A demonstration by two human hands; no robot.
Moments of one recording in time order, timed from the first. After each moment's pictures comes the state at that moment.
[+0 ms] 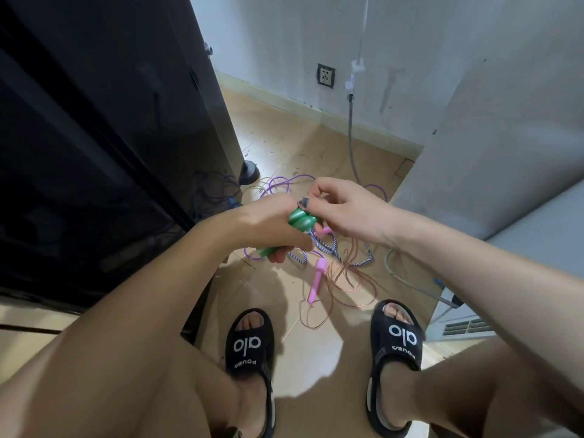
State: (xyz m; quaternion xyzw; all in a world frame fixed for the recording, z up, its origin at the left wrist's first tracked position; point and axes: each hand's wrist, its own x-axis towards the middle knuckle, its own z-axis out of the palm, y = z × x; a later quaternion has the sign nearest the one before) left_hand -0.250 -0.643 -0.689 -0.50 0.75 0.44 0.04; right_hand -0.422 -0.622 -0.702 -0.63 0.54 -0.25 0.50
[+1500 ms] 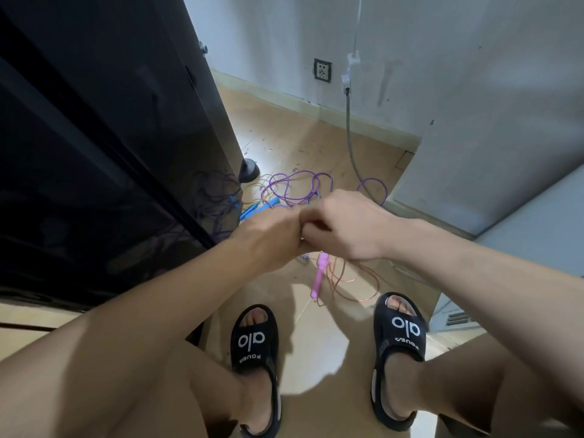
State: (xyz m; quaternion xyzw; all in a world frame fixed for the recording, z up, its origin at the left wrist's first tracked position) left_hand -0.260 -0.616 -0.716 -0.49 0.86 0.06 0.09; right_hand -0.420 -0.600 -0.700 -0.85 0.48 -0.10 0.18
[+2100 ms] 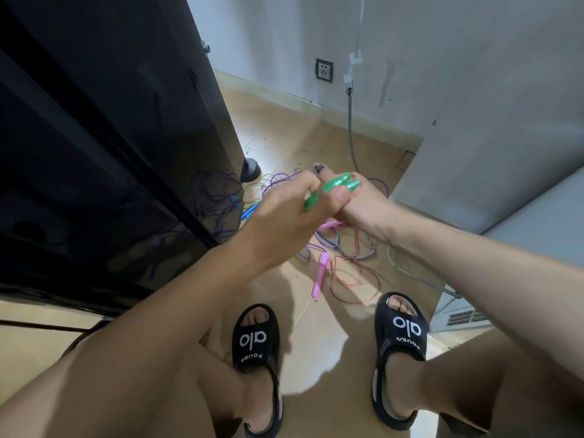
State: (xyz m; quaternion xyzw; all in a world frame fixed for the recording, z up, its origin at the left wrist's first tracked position) left_hand -0.267 -0.598 -0.675 -0.48 0.76 0.34 -0.26; right_hand -0.419 -0.618 -0.702 -0.62 0.60 -0.28 0.42
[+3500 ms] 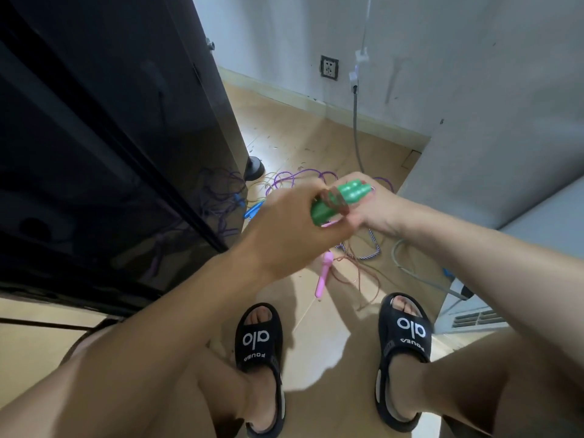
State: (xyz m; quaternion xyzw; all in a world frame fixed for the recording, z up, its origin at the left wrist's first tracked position) left_hand -0.264 -0.586 -0.673 -0.48 0.79 0.28 -0.27; right_hand -0.425 -0.618 -0.692 -0.64 0.56 -0.23 0.48
